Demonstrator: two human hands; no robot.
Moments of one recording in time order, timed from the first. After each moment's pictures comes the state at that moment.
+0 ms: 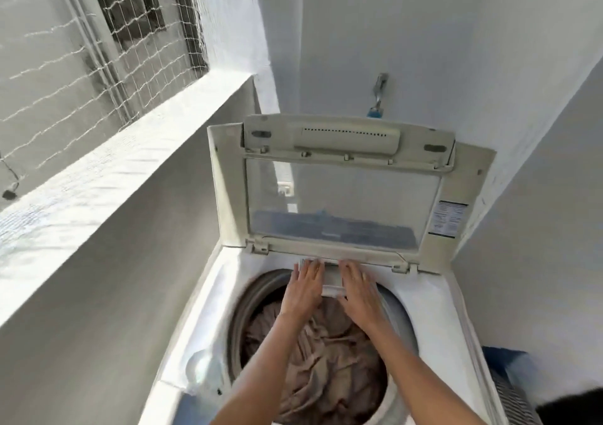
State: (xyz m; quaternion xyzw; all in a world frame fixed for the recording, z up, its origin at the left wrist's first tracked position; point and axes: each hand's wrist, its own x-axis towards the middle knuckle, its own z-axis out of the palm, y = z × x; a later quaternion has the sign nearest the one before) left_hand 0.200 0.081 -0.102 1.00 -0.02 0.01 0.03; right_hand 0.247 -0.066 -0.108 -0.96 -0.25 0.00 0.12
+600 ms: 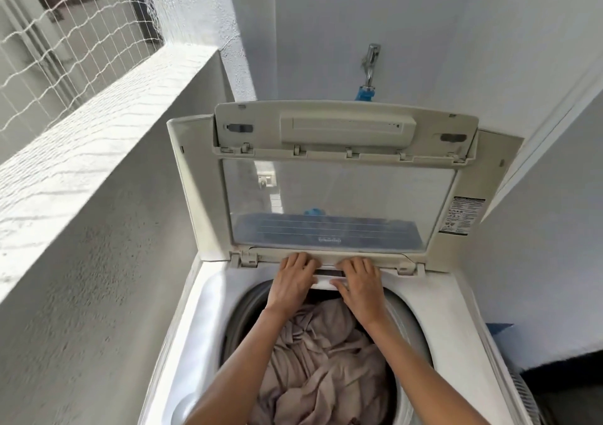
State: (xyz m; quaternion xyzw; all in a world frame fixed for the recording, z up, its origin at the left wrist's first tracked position) left_hand 0.252 0.123 -0.117 0.98 -0.09 0.14 0.08; right_hand 0.281 -0.051 -0.121 -0.94 -0.23 -0.21 0.10
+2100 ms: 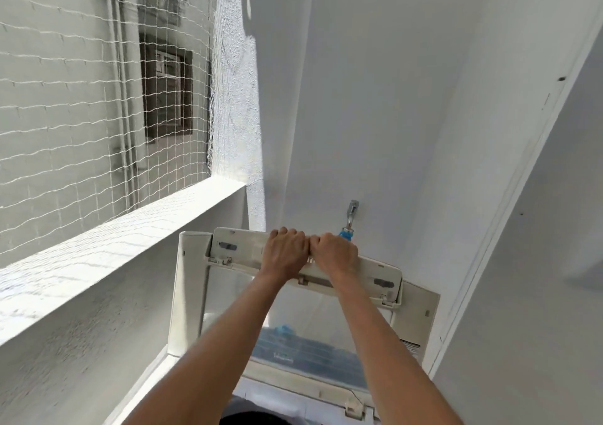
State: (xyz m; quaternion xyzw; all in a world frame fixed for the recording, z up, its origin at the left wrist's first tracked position) left_hand 0.335 0.082 0.180 0.96 0.10 0.25 0.00; right_hand 0.376 -0.015 0.196 -0.95 -0.20 -0.18 0.12
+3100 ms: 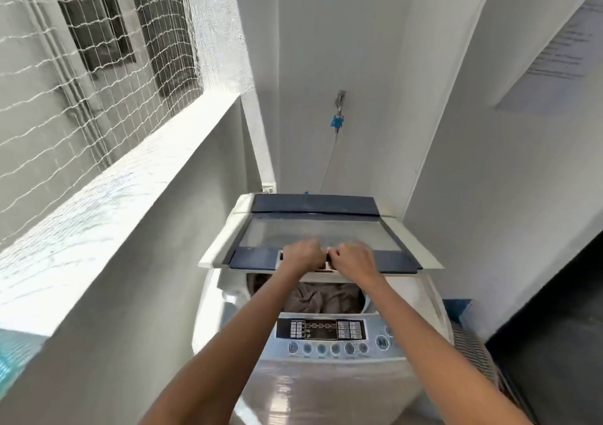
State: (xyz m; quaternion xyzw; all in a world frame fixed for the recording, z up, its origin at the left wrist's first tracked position) left_hand 0.042 0.038 0.057 0.98 0.07 -0.11 0.15; right_hand 0.063 -0.079 0.036 -0.99 -0.13 0.01 0.08
